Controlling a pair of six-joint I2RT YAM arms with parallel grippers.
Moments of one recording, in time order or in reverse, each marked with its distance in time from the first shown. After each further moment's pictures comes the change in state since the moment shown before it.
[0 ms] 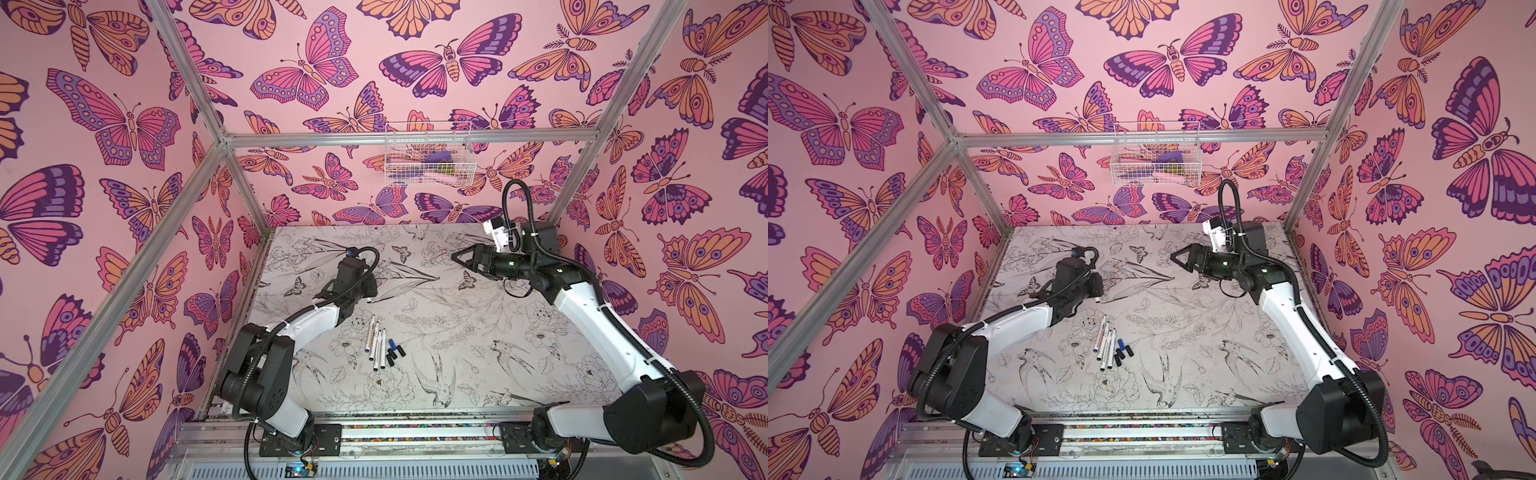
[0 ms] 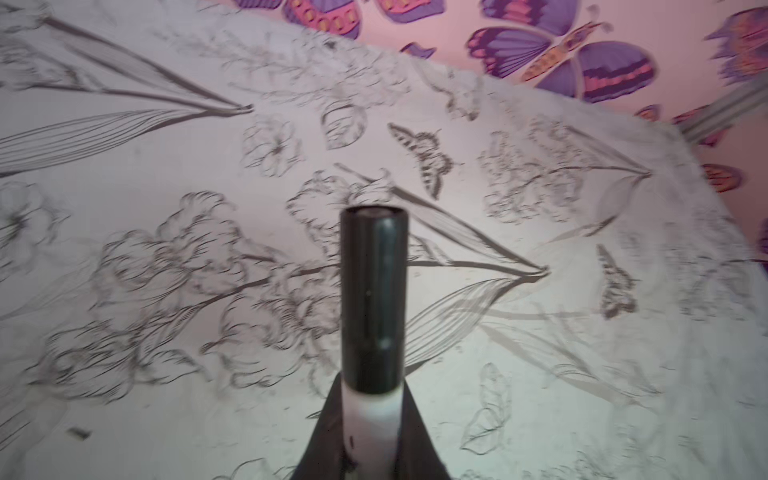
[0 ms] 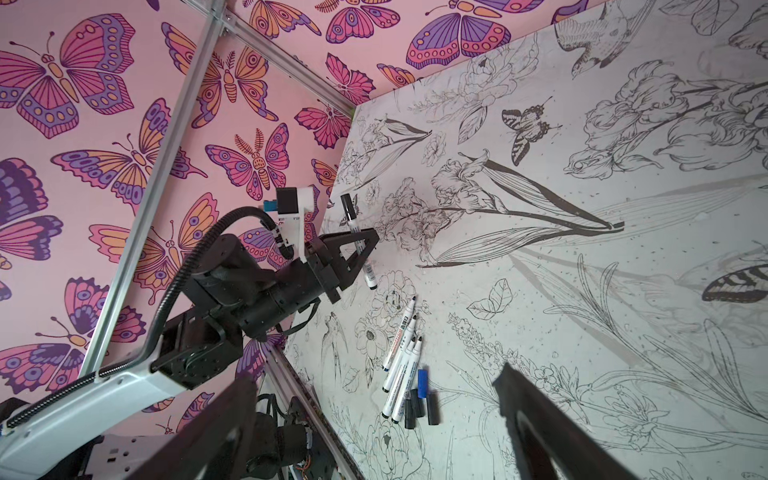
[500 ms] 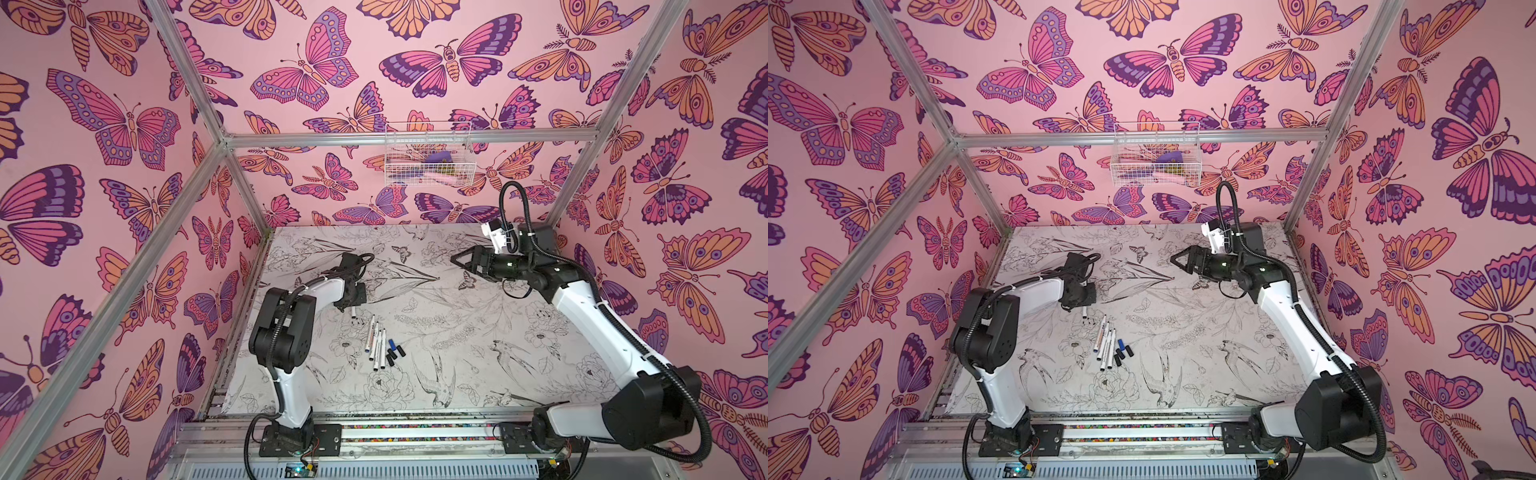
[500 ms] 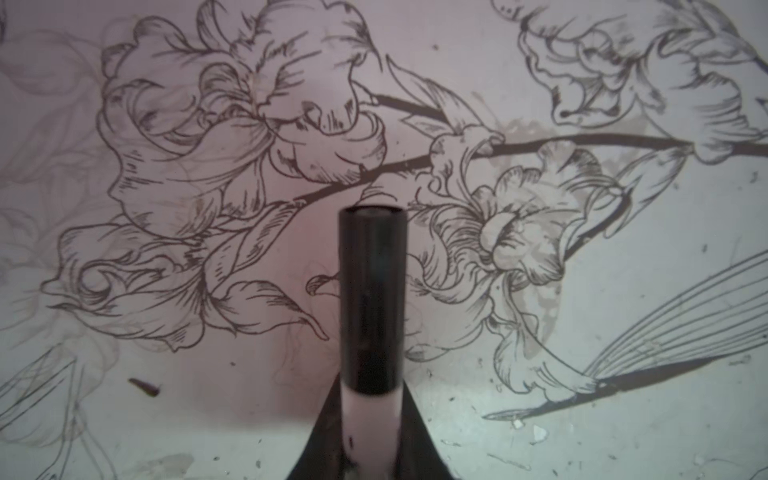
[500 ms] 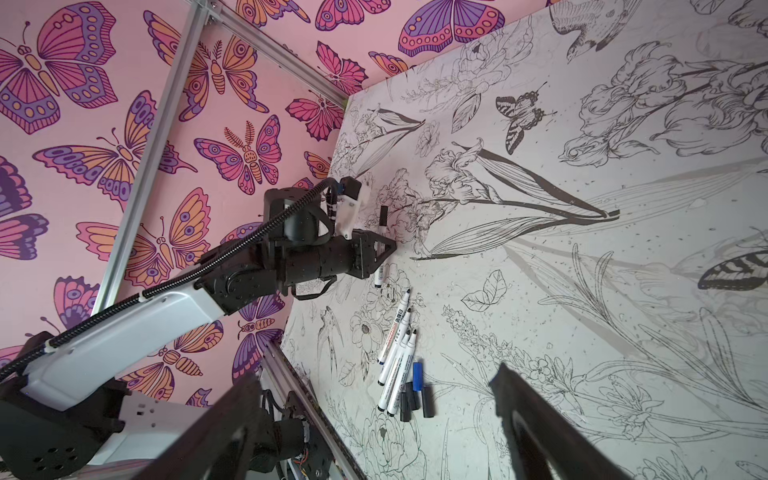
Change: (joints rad) left arm 0.080 0.316 0.270 -0.429 0.006 0.053; right arm 0.000 0.010 0.000 -0.021 0.000 -0.011
